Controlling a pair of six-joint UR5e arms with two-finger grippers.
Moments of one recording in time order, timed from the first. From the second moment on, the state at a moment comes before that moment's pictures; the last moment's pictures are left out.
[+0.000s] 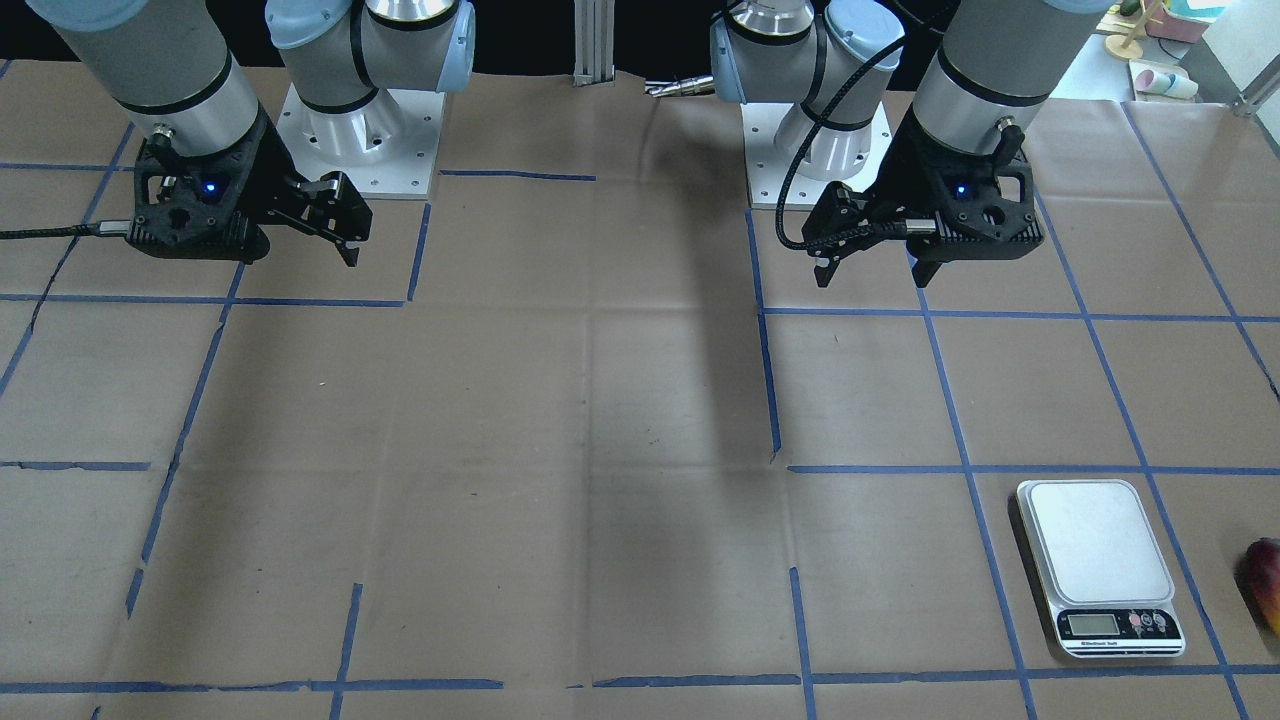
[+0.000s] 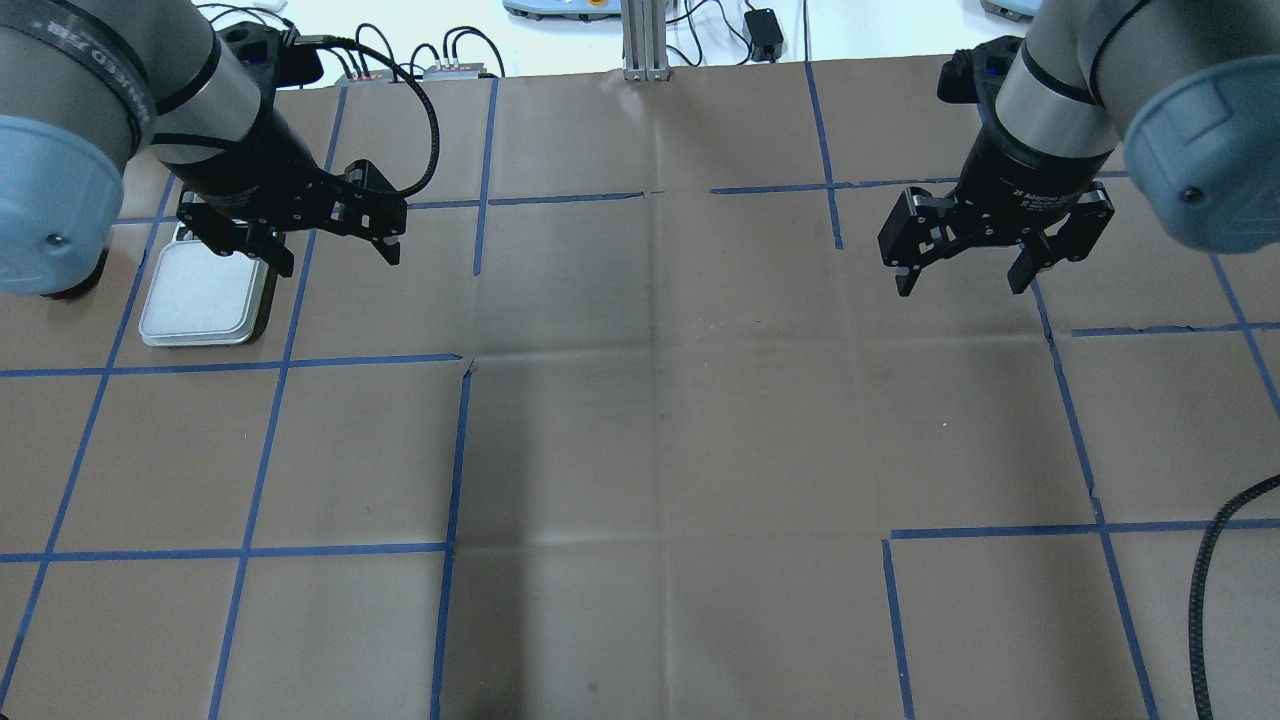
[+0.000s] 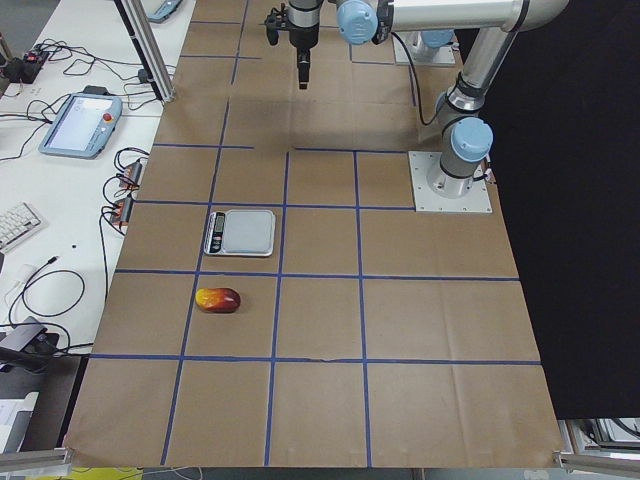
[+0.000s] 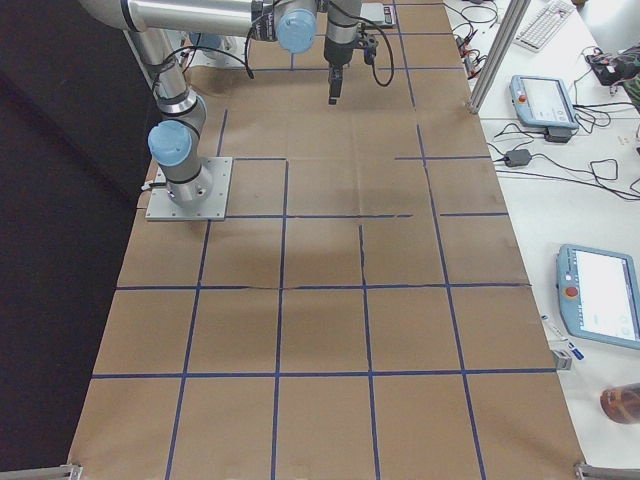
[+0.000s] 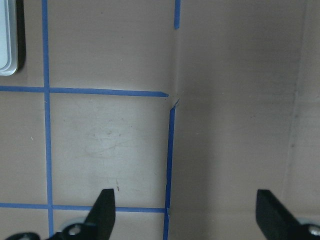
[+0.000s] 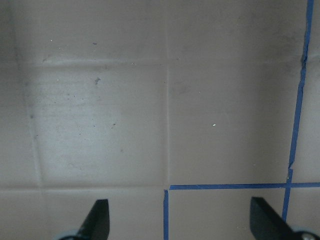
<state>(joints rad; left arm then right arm) -1.53 -1.54 -1.66 -1.48 1.53 -0.01 1.53 -1.60 1.68 -1.57 -1.56 -0.02</state>
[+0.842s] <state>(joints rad) -1.52 -1.55 -1.66 -1.48 1.53 0.00 1.53 -1.60 1.68 -1.57 -1.56 -0.02</state>
